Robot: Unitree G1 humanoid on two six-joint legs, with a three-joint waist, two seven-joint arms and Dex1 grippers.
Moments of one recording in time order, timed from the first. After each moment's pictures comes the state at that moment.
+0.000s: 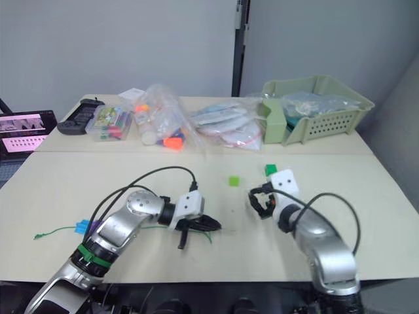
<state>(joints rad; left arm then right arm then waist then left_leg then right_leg) -0.55 0.46 -0.41 0.00 -0.15 0.31 -1.18 -0.21 -0.27 -0.07 -0.45 0.15 0.91 0.16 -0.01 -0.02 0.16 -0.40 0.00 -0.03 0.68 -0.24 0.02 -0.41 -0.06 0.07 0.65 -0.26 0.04</state>
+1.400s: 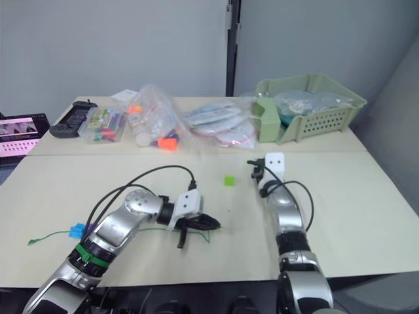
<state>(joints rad) -0.55 0.47 -0.41 -0.03 -0.16 0.33 -1.17 -0.60 -0.18 -0.13 0.47 0.10 0.11 0.11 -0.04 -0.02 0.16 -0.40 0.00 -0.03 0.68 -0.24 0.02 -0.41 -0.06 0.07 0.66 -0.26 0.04</state>
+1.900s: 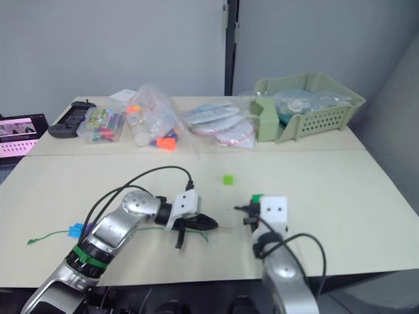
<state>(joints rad) -0.54 0.48 -0.40 -0.02 -0.16 0.33 -1.17 0.17 -0.03 0.19 -0.74 0.00 0.70 -0.10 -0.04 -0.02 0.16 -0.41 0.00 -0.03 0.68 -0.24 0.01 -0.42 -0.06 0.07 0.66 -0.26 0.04</state>
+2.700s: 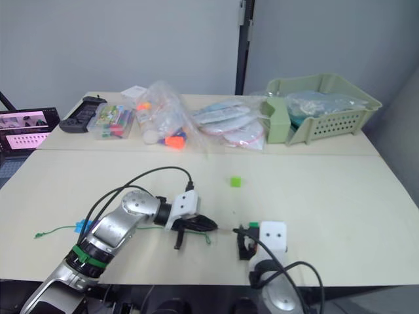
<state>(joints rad) -0.54 0.48 -0.40 -0.02 -0.16 0.33 -1.19 0.35 -0.04 0.20 -0.89 0.06 0.71 -0.06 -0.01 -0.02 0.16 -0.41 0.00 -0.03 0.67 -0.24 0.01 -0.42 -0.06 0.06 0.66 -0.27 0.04</state>
